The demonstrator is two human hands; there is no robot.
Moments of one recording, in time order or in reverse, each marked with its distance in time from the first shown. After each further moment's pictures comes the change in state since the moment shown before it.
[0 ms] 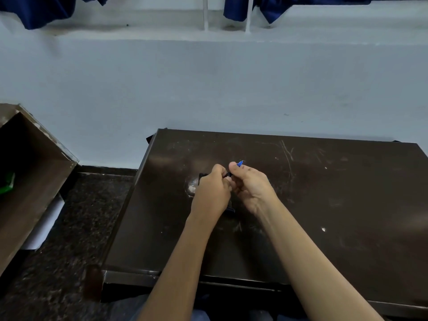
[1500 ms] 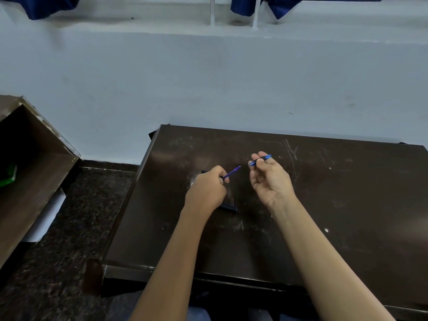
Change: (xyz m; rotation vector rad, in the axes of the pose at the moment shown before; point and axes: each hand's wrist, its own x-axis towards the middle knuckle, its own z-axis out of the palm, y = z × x) left_hand 0.004 -0.008 -0.012 0.026 -0.163 -0.148; right_hand 0.018 -0.009 -0.020 0.239 0.138 -0.075
